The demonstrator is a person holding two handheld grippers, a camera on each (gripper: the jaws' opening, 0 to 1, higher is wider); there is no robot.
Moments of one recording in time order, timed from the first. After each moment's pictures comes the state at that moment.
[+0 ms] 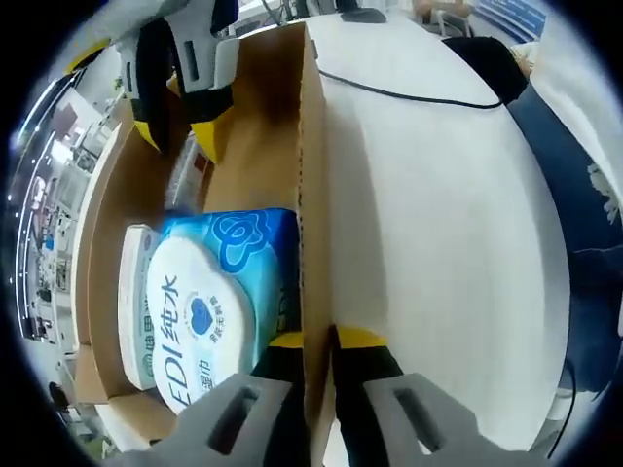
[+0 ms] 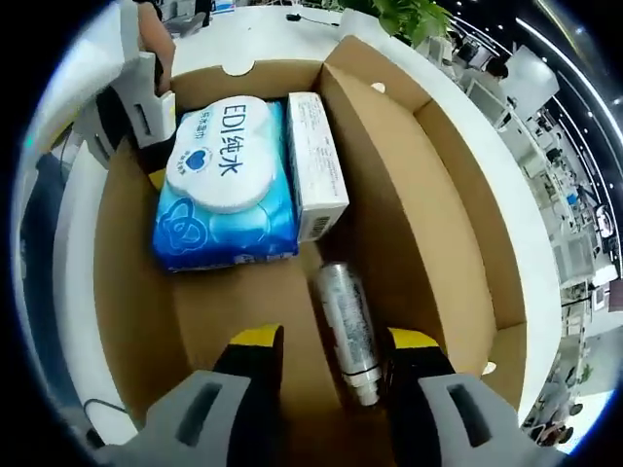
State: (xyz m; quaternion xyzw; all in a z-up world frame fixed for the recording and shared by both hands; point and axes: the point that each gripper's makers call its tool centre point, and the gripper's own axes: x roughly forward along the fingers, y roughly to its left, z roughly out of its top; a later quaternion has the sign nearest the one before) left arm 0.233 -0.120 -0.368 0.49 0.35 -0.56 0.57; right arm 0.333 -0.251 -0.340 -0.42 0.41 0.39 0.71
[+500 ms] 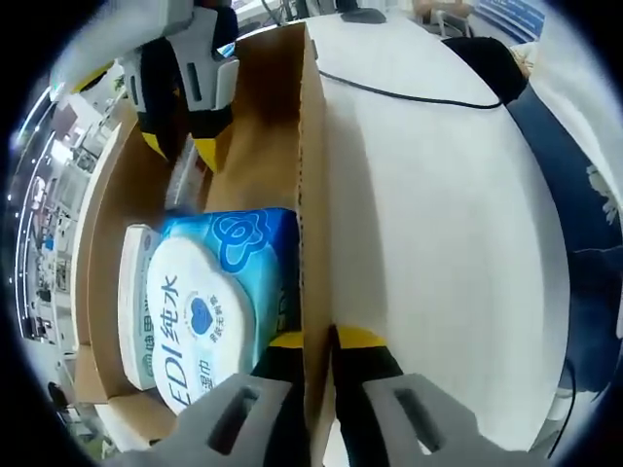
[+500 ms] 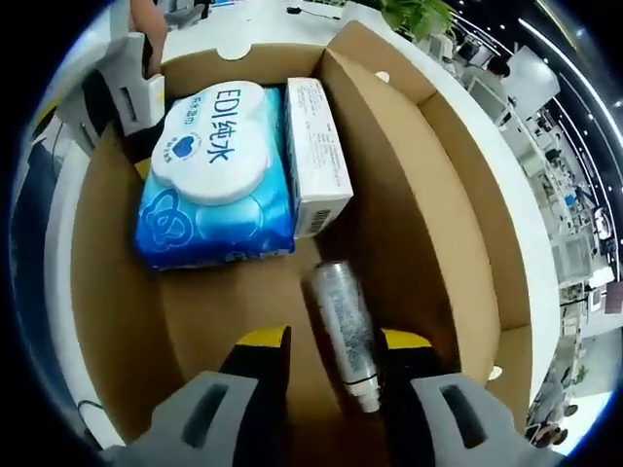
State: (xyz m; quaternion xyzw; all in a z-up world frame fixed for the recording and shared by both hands) left arm 0.234 -0.121 -0.368 0.49 0.35 -0.56 0.57; right arm 0.337 -0.252 -0.351 -0.43 0.41 0.38 0.71
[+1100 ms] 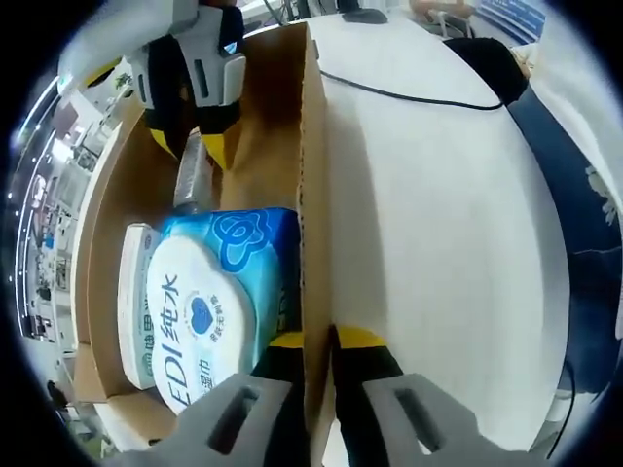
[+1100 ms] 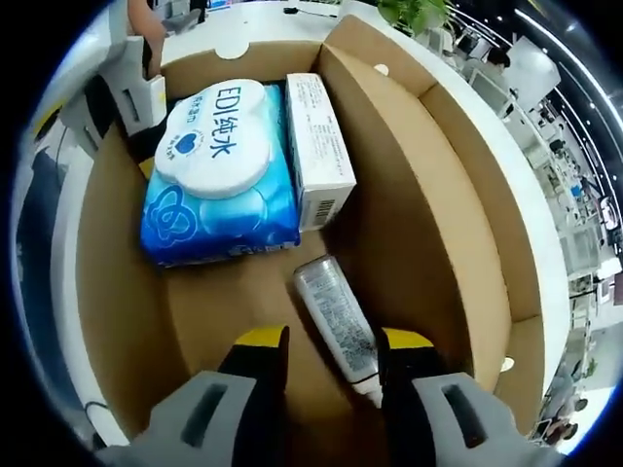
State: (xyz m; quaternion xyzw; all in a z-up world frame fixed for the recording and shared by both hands) left arm 0.234 -0.121 -0.368 0.49 0.36 -0.56 0.57; right arm 0.331 -0.255 -0.352 -0.41 0.42 0.39 0.71
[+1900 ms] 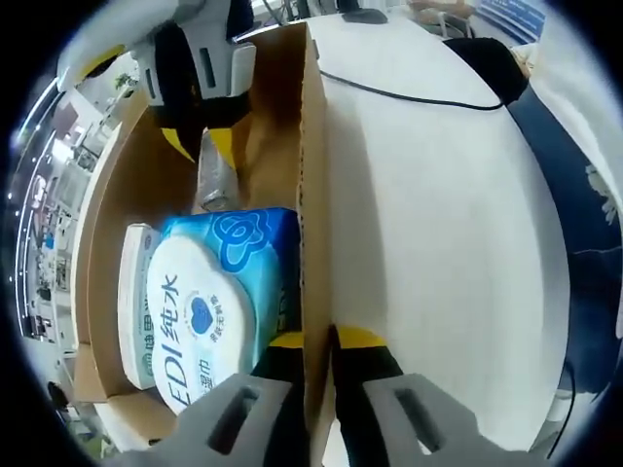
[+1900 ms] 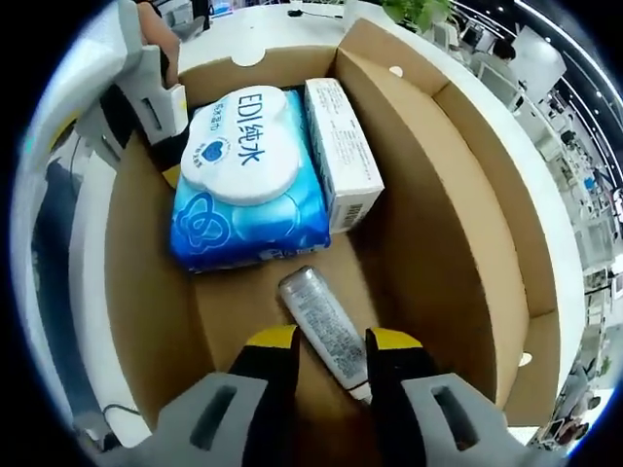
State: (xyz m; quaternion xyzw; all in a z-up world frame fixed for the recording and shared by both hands) left arm 0.233 -0.120 -0.368 0.49 0.35 -0.56 0.57; right arm 0.311 -0.245 -0.350 -0.38 0.44 0.41 0.70
